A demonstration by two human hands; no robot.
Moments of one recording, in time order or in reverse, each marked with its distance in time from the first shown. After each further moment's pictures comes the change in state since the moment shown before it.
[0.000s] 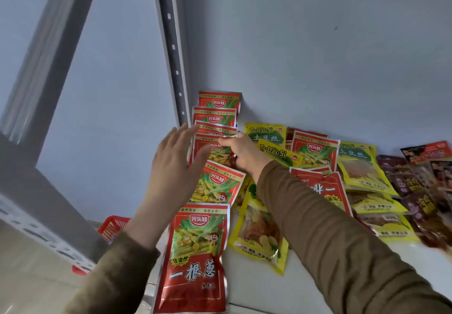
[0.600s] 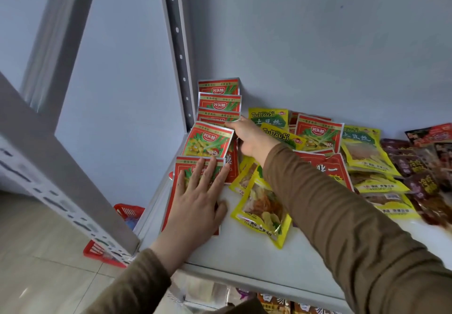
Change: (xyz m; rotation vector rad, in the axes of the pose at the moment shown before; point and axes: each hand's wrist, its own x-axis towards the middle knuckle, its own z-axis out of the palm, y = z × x) left_hand -0.082 -0.040 0.055 0.496 -0.307 0.233; right_hand -0.023 -0.005 0.007 -0.100 0.007 -0.016
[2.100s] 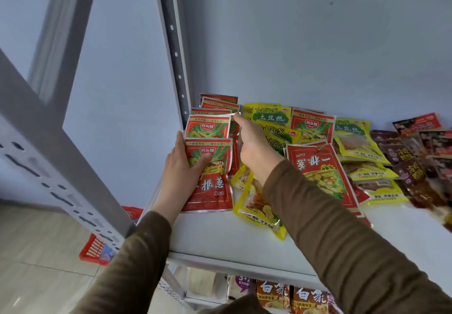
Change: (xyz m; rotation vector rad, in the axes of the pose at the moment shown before) left_hand 0.052 -0.030 -0.014 -0.686 0.176 -0.461; right_hand -0.059 0.007 0.004 0.214 0.190 -0.009
